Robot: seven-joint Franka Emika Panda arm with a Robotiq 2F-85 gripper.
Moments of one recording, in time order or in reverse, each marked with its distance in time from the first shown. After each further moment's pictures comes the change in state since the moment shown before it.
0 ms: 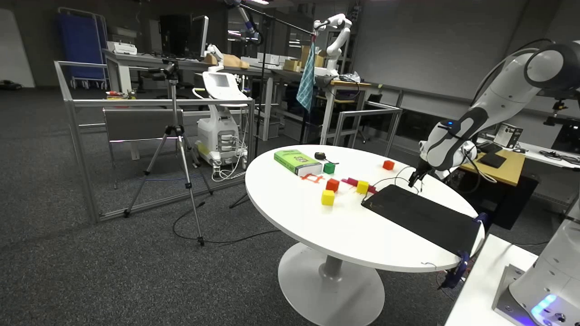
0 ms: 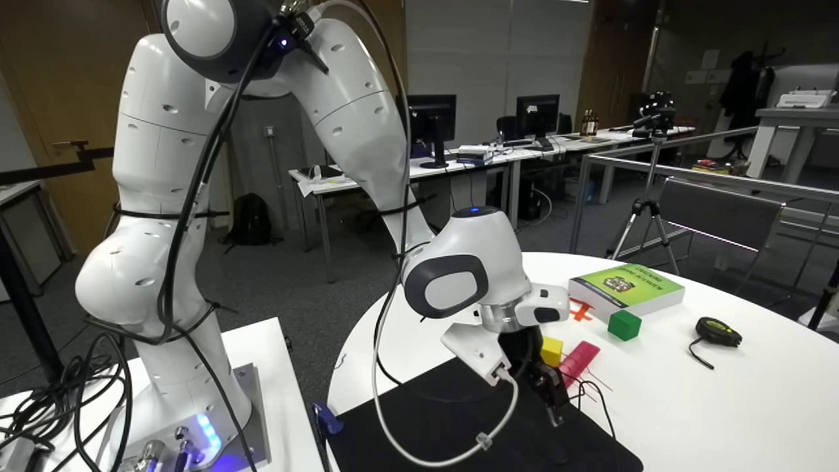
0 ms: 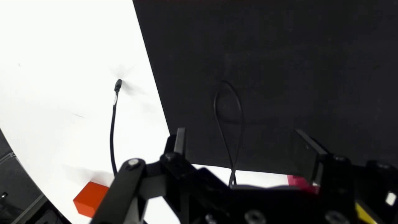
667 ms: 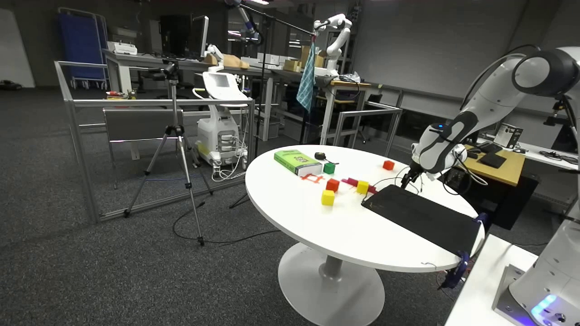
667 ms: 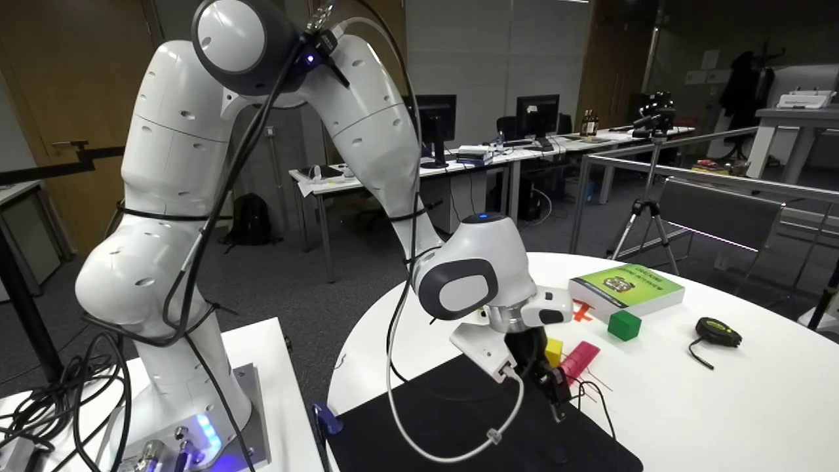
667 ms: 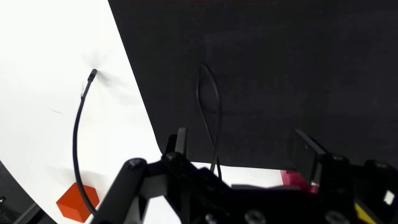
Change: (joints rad) arm -0.001 0.074 0.041 0.068 0.000 -0.004 0.066
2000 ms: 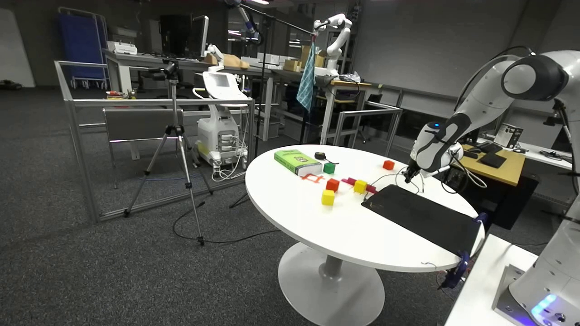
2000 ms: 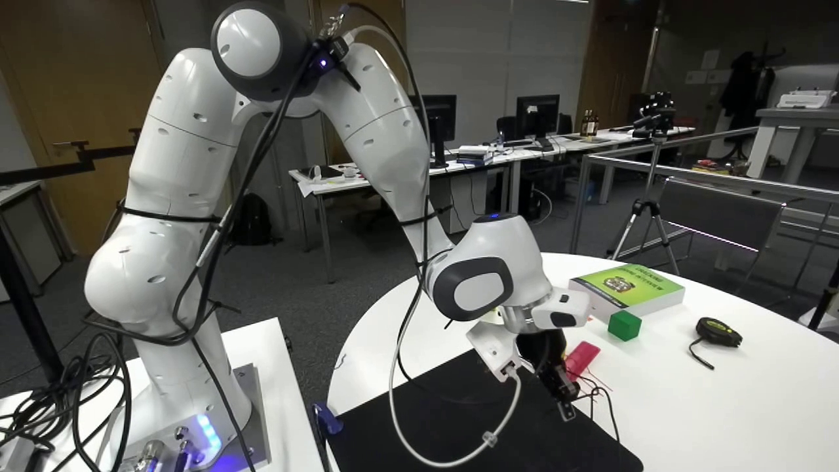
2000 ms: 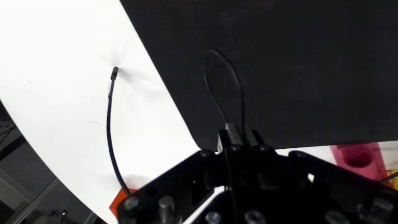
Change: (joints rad) arm 0.092 0.061 -0.115 0.071 0.004 -0.003 0.216
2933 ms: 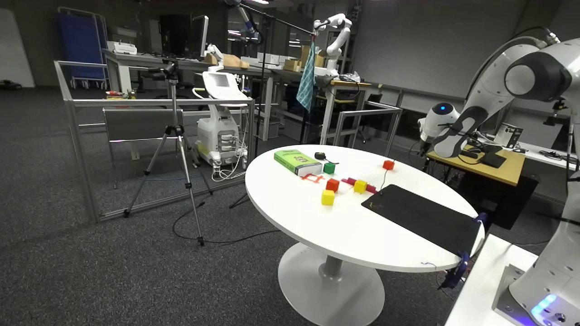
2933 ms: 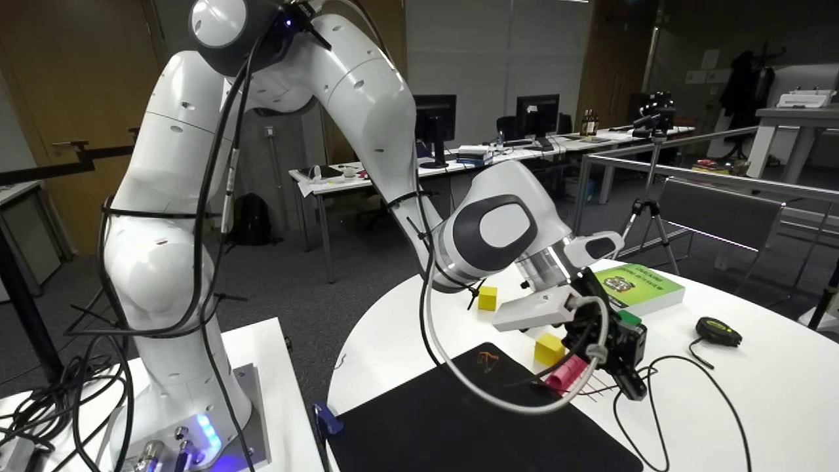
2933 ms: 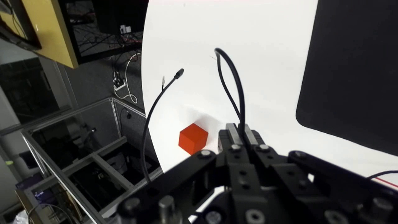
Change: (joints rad) arm 0.375 -0.011 -0.519 0.050 -0.388 -0.018 -0.064
